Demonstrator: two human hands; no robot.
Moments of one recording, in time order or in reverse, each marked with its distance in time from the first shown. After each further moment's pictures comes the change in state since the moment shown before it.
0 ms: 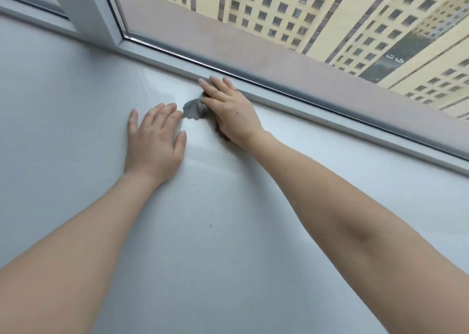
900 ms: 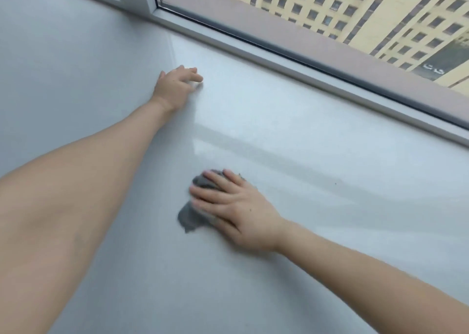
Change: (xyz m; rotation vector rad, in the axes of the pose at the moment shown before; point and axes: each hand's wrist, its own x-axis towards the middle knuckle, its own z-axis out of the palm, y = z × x) left_hand 0.000 0.009 -0.027 -0.749 -0.173 -0.357; right_hand -0.201 -0.135 -0.015 0.292 -0.282 -0.222
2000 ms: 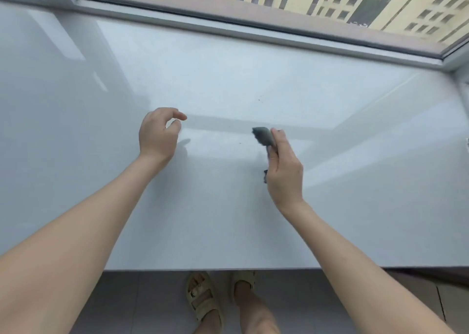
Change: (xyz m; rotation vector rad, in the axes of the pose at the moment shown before) left_hand -0.221 0.018 0.052 0.096 0.014 0.188; right_hand -0.157 -0.116 -0.011 0.281 0.918 1.060
